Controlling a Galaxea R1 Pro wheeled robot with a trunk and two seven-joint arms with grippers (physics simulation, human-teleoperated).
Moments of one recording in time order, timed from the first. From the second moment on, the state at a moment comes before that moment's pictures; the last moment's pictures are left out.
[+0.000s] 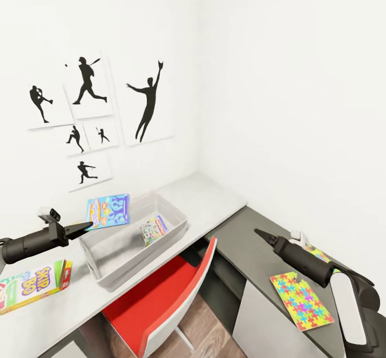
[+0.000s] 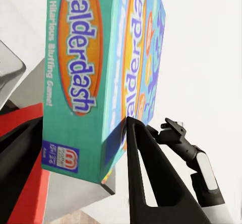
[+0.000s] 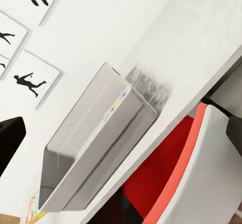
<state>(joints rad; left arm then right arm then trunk) -0.56 0.50 0.27 -1.03 0.47 1.03 -1.36 -0.31 -0.04 -0.38 -1.56 -0.56 0.93 0.52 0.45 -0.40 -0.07</state>
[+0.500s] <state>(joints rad) -0.56 0.50 0.27 -1.03 0.47 1.03 -1.36 -0.31 -0.04 -0.38 -1.55 -0.56 0.93 0.52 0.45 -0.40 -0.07</state>
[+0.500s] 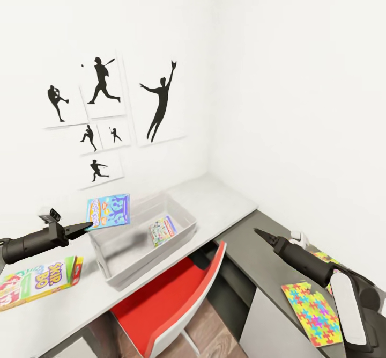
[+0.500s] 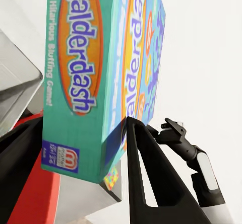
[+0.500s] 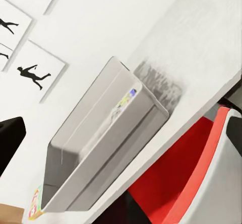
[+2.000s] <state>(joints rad) -0.56 0.50 0.27 -1.03 0.47 1.03 -1.36 -0.31 -0.04 -0.38 -1.55 -0.55 0.91 0.52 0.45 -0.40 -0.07</state>
